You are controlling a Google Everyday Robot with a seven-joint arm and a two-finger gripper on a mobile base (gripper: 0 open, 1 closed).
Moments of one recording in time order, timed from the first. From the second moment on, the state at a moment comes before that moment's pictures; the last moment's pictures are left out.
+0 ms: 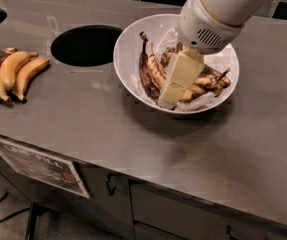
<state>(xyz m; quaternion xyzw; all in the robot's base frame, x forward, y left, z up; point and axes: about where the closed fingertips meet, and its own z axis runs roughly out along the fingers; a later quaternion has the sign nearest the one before) 0.496 -0.056 0.972 -0.62 0.75 0.03 0.25</state>
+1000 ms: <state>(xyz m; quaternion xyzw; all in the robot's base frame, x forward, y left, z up) 0.518 -0.056 0.944 -0.52 0.82 0.05 0.24</state>
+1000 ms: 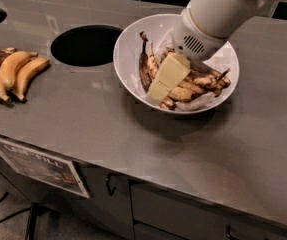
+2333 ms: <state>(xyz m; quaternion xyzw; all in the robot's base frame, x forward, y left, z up) 0.549 -0.036 0.930 -0.44 0.85 0.08 0.28</state>
